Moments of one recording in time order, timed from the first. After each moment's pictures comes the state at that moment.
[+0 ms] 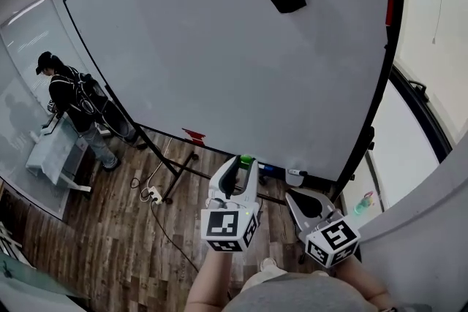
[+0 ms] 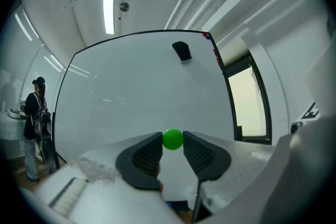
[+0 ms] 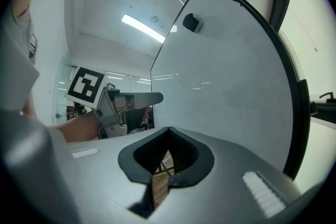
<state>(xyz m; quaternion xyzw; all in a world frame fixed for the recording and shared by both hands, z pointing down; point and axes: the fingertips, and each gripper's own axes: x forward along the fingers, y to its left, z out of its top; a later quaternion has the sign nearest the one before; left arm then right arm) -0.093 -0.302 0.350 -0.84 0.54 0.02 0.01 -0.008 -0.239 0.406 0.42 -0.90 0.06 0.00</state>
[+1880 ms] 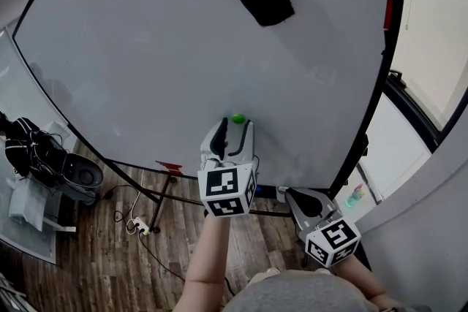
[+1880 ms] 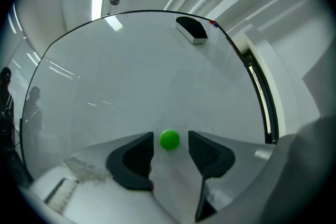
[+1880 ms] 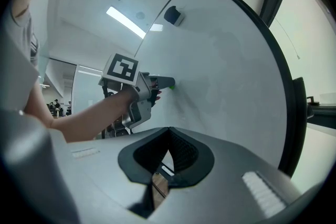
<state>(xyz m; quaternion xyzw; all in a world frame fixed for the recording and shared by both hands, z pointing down) -0.049 -0.457 0.304 -0.88 0.48 0.02 0.04 0.015 -0.312 0.413 0.53 -0.85 0.07 0.00</state>
